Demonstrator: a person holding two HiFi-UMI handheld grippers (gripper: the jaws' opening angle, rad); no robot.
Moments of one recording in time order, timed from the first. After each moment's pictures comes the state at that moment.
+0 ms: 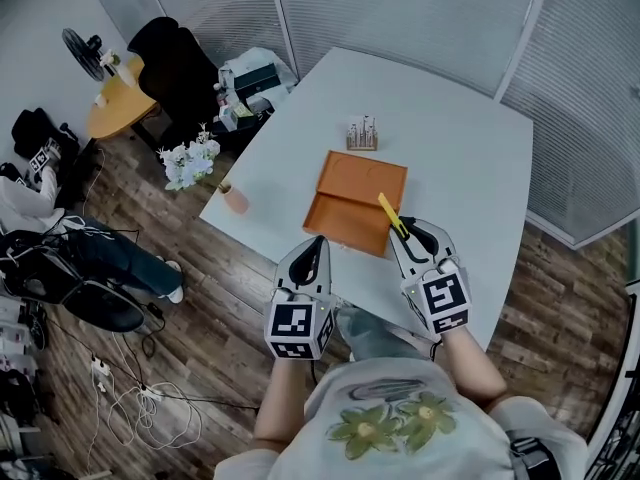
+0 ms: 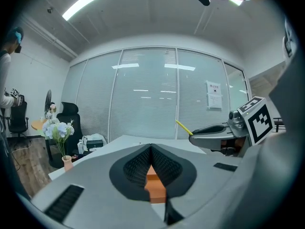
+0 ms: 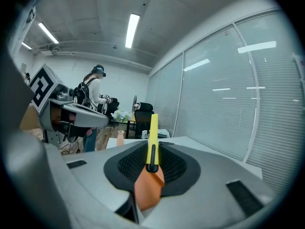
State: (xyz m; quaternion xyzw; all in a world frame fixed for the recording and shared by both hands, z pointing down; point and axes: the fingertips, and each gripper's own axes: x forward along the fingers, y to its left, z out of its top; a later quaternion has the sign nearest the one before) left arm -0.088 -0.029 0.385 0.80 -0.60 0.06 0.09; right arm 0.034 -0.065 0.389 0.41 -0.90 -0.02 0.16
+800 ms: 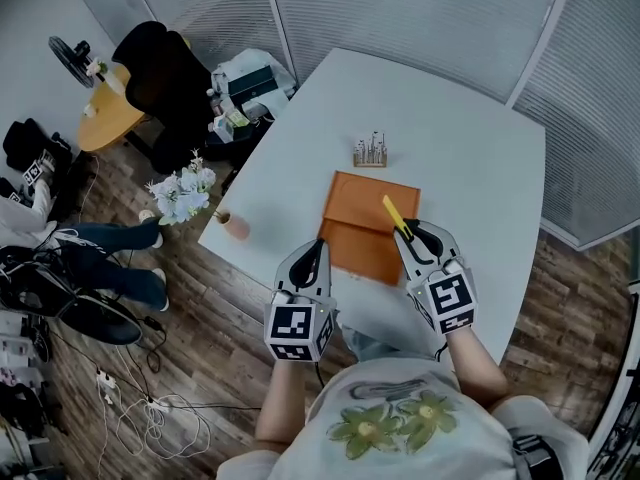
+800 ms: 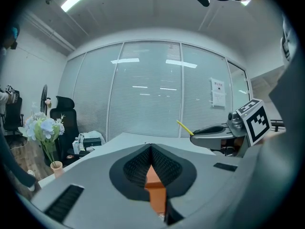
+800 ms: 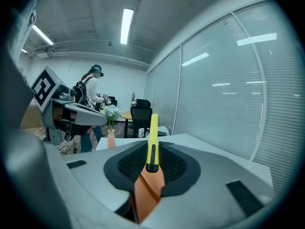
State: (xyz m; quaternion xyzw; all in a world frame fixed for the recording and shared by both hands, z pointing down) left arm -0.125 -0.133 0.407 0.80 -0.58 0.07 0.11; right arm 0.005 -0.168 0.413 0.41 -0.90 0.00 0.16
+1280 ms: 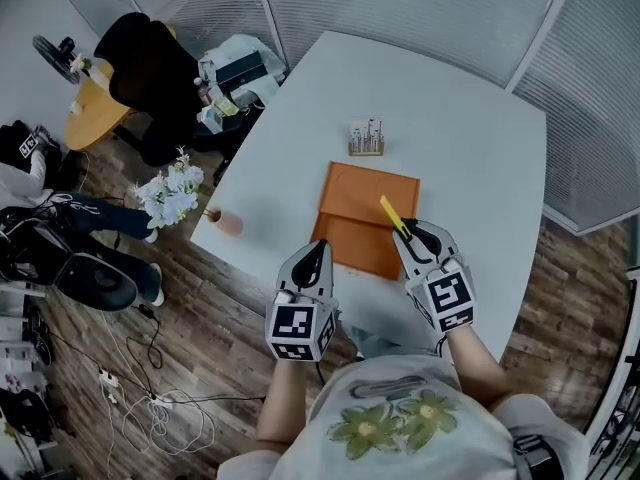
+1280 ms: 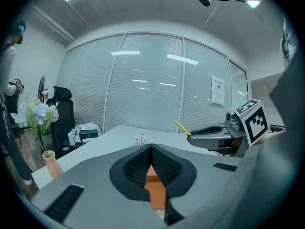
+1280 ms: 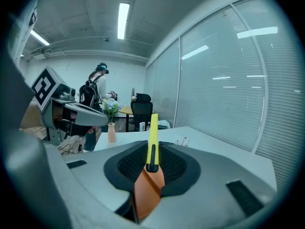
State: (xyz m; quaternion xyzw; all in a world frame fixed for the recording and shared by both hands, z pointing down) left arm -0.120 -0.145 0.444 0.81 -0.56 0.08 0.15; right arm 0.004 -0.177 0.451 0.41 -0.89 0.03 0.19
